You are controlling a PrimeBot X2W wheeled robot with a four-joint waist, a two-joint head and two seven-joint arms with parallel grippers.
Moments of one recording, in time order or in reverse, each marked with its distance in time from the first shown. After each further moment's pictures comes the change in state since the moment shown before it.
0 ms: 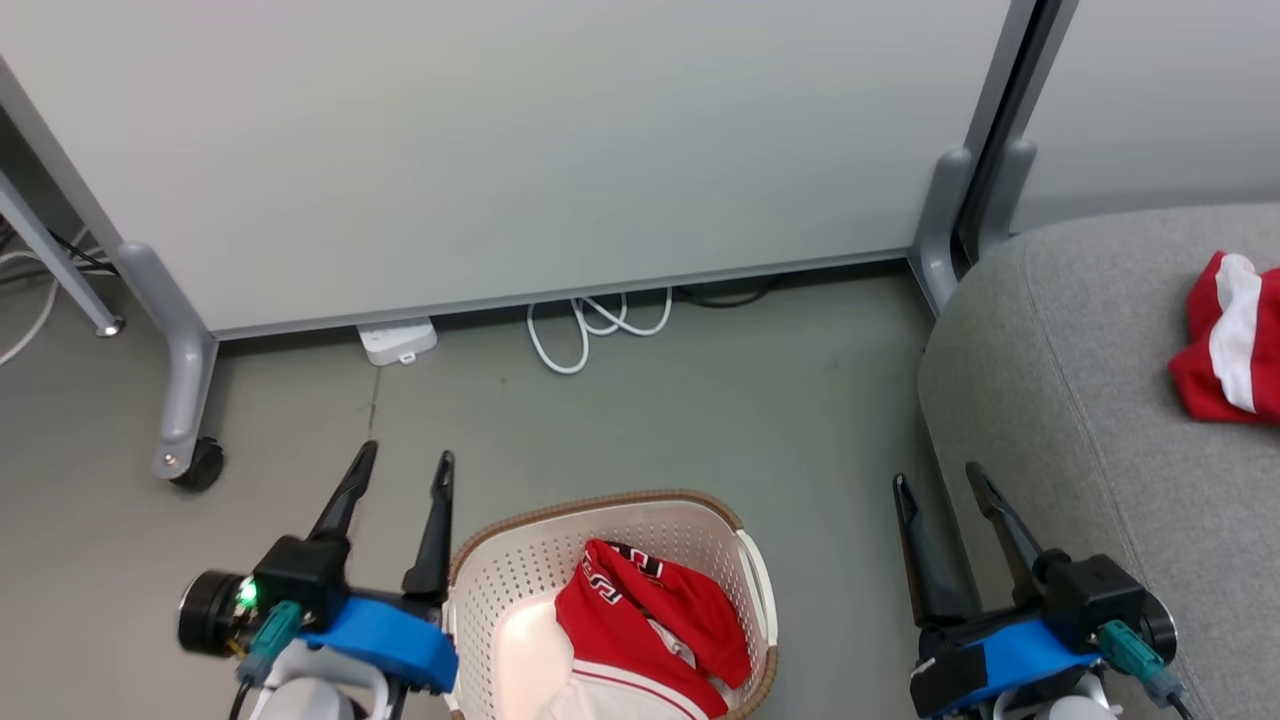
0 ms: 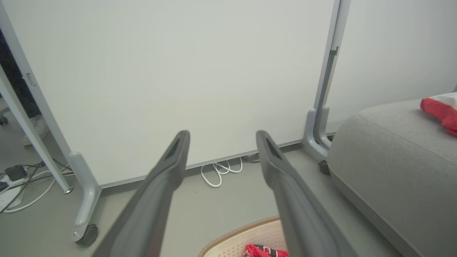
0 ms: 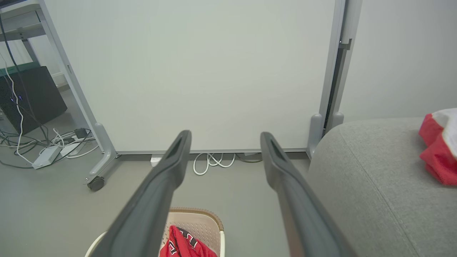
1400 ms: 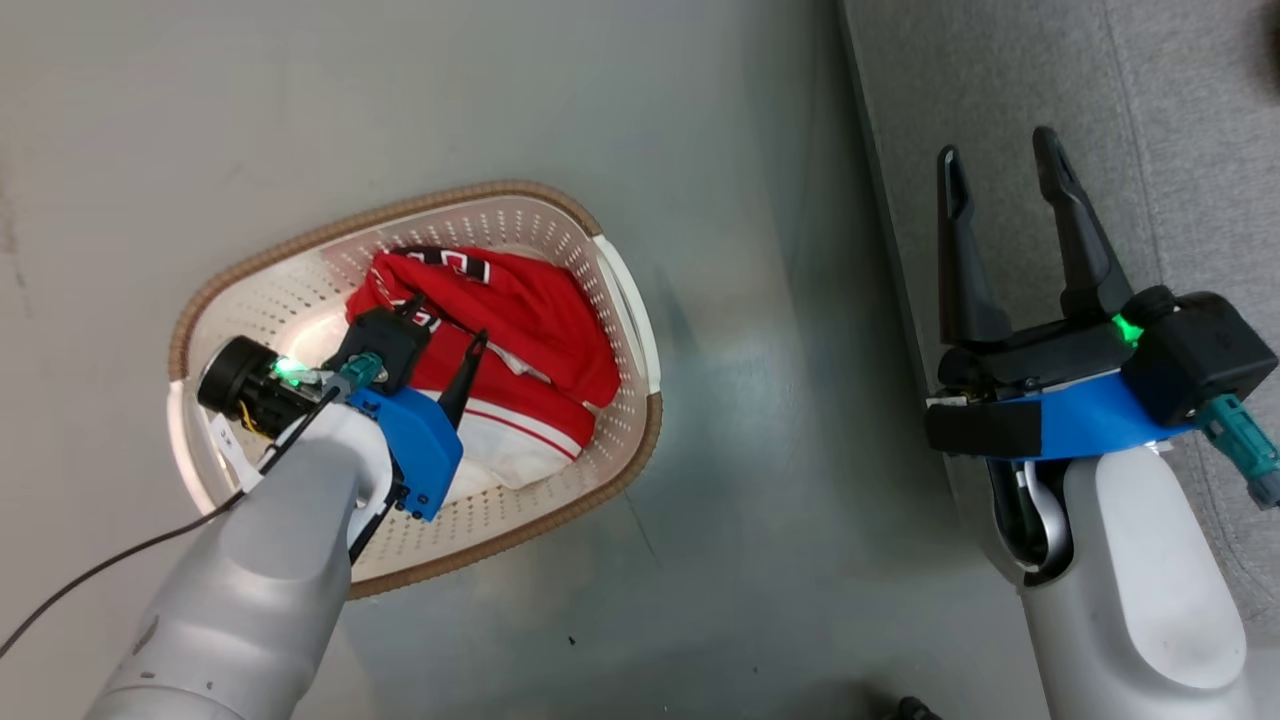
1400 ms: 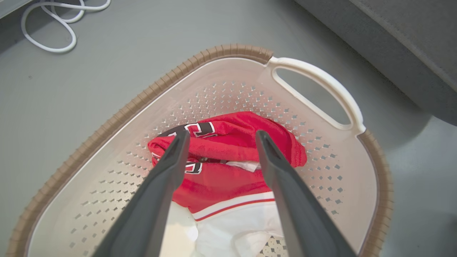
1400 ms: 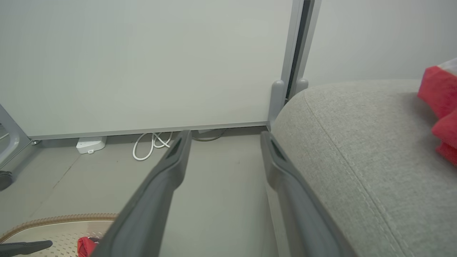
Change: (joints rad) left arm -0.679 0.100 -0.557 0.757 -0.165 -0.031 0.000; right arm -0.374 0.001 -0.021 -0.143 0.006 0.000 0.000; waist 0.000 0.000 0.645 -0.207
